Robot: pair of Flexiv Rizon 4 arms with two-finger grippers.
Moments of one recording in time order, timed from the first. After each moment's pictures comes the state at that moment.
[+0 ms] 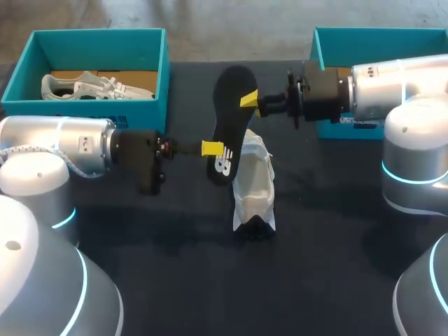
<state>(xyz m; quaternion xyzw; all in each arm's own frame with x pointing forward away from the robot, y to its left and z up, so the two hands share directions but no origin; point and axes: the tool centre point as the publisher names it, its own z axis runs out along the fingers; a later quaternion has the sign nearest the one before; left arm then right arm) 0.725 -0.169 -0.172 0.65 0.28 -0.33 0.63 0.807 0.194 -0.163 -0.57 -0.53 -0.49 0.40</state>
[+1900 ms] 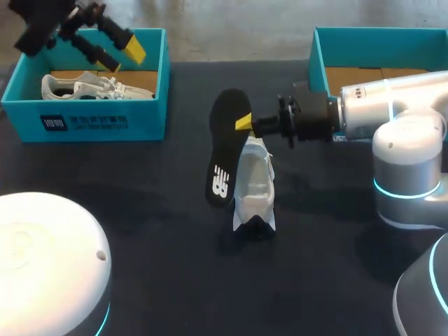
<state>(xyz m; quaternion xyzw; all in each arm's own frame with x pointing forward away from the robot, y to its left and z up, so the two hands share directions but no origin) 0.789 -0.030 -0.028 0.82 0.45 -0.20 0.28 0.793 0.203 -0.208 -0.58 -0.54 -0.47 0.39</state>
